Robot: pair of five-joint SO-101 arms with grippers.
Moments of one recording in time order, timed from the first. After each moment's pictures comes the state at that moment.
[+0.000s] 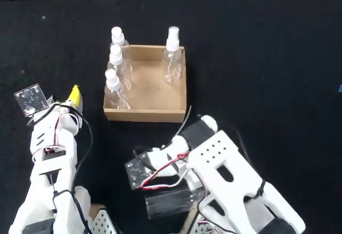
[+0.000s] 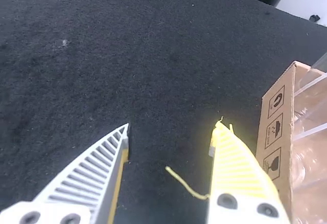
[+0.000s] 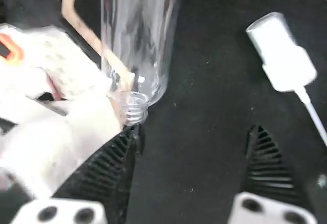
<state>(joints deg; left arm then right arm) -21.3 -37.1 86.2 -19.3 8.1 -37.2 -37.3 46.3 98.2 72.3</state>
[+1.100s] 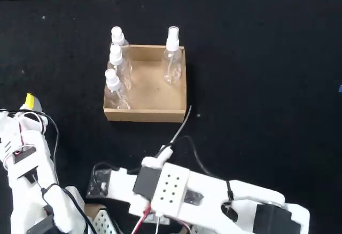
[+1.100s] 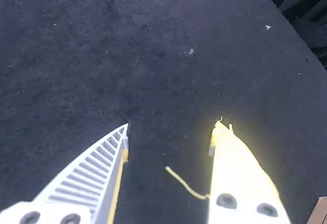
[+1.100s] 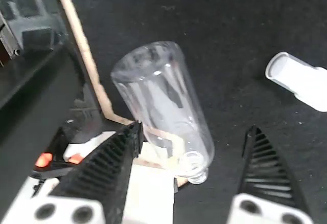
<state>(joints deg) -40.2 -37.2 77.4 -2.1 26.3 -73.0 -28.7 47.0 89.7 9.4</state>
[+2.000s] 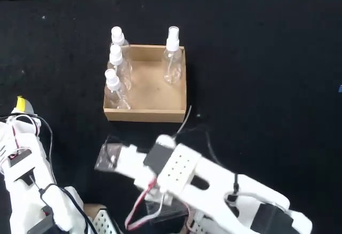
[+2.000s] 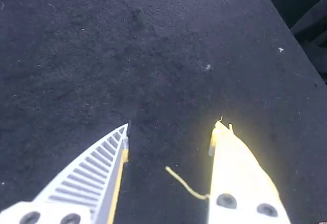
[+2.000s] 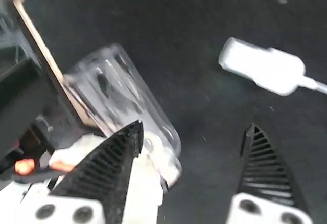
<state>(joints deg) -43.8 -37.2 77.4 -2.1 29.4 -55.6 -28.7 43.8 90.8 19.3</state>
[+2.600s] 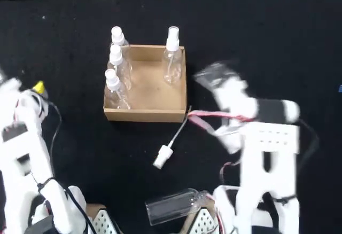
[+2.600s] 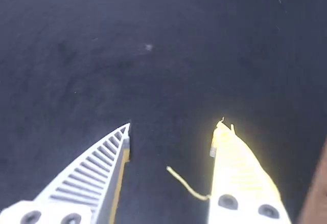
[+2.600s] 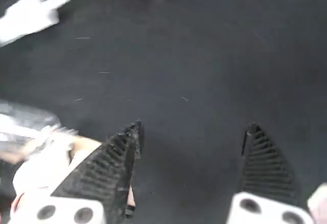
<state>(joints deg) -34.4 -37.1 54.8 26.6 0.0 12.7 -37.9 32.4 95.1 39.3</state>
